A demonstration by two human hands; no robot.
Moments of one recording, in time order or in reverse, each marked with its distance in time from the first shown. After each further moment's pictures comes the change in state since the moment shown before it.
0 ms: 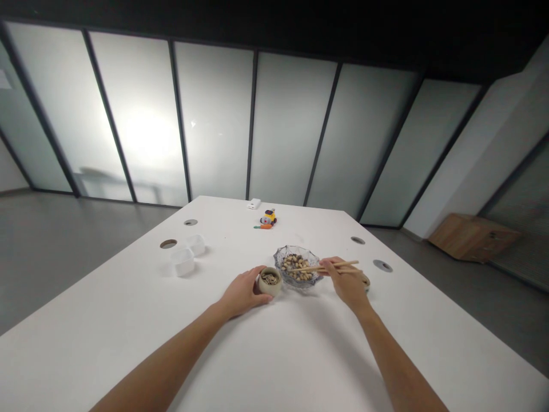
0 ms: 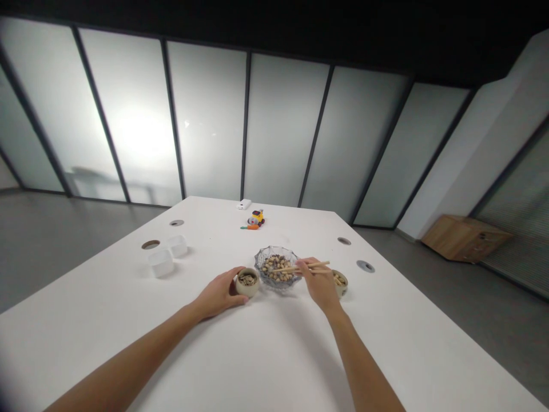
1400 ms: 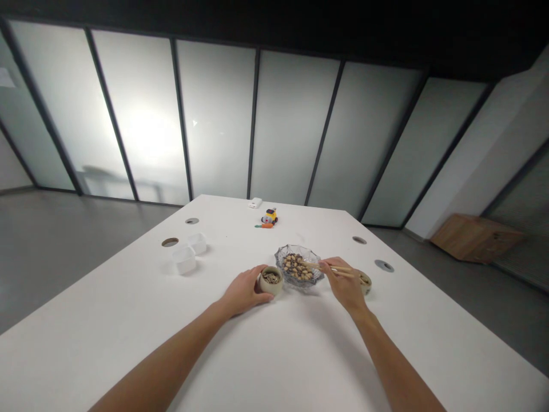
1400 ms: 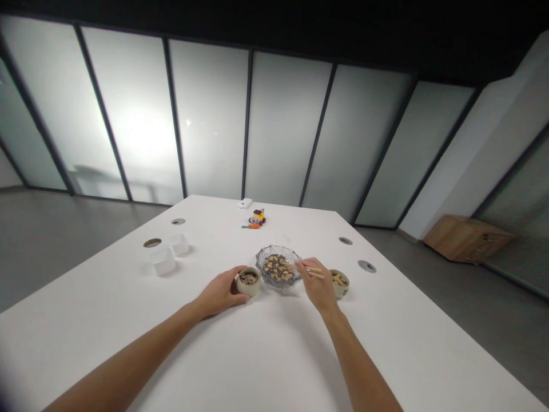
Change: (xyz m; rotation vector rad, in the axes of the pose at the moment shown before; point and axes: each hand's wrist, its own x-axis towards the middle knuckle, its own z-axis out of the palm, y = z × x) left_hand -0.001 0.003 -0.001 0.003 0.002 -0.004; right_hand -0.003 0.002 0.002 -0.182 0.033 -0.210
